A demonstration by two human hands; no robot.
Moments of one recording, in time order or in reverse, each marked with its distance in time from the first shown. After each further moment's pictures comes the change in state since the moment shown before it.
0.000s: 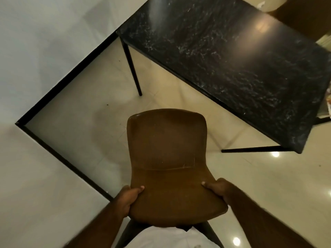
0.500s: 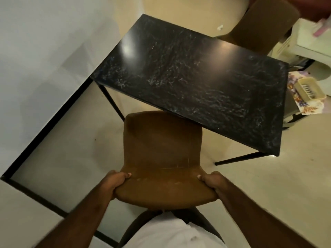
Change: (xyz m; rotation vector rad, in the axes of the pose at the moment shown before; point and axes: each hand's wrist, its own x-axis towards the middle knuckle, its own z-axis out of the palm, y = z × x) left_hand -0.043 0.196 -0.008 0.260 0.146 0.298; right_hand -0.026 -0.065 -0.074 0.183 0.156 -0.121
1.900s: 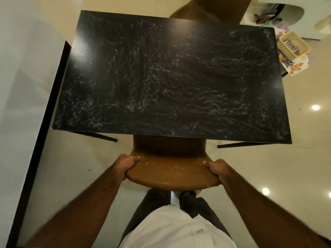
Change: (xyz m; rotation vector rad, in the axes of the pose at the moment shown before) left_hand 0.142 0.276 -0.013 0.346 -0.165 0.080; right_hand 0.082 -0.145 -0.015 0.351 0.076 0.289
